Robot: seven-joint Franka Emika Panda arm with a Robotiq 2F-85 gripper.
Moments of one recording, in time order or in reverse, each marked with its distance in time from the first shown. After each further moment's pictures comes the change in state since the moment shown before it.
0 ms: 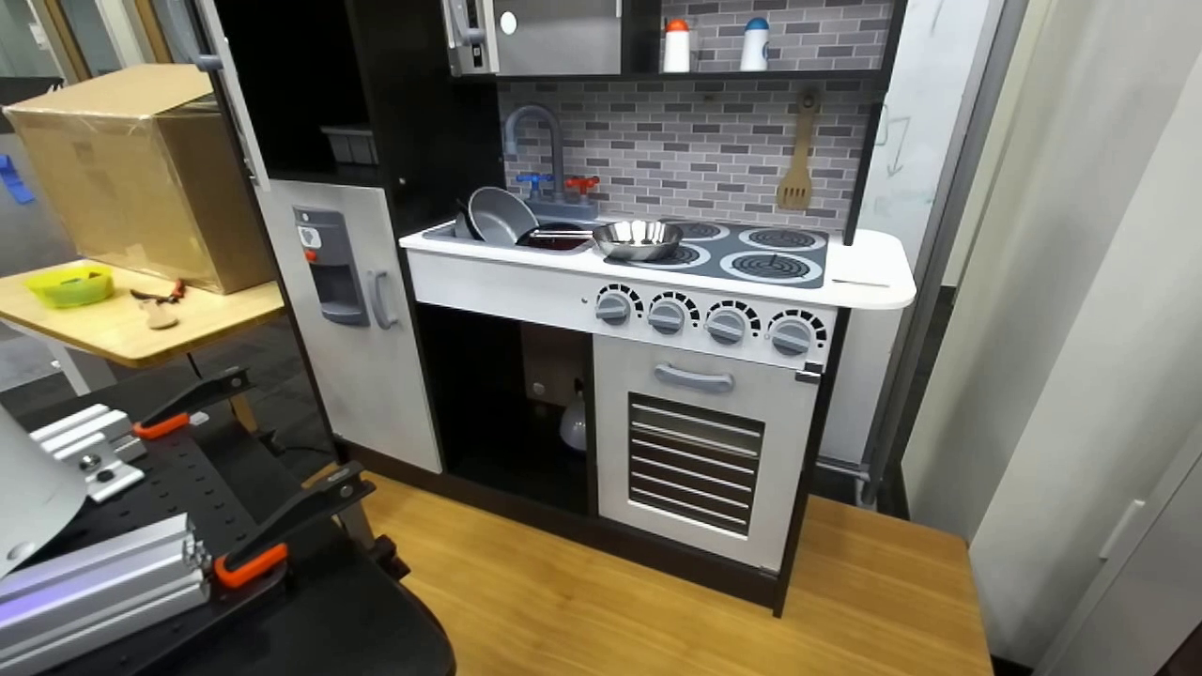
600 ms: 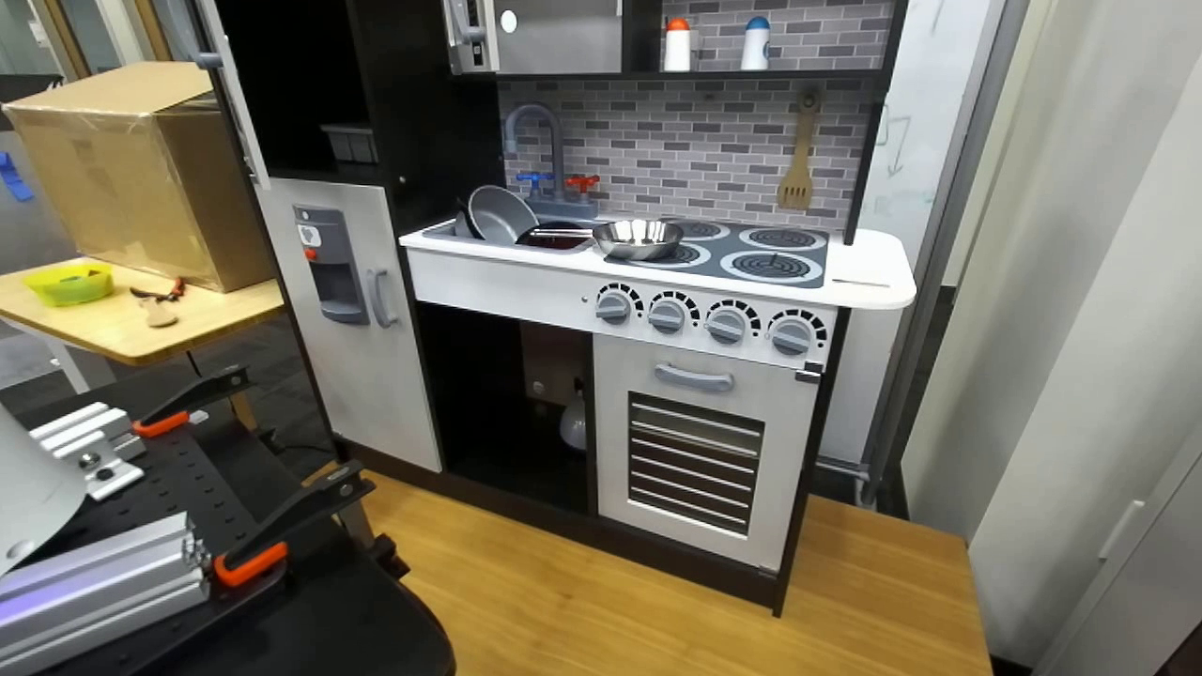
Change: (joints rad) arm -0.134 -0.105 -0.002 -0.002 -0.003 -0.224 0.069
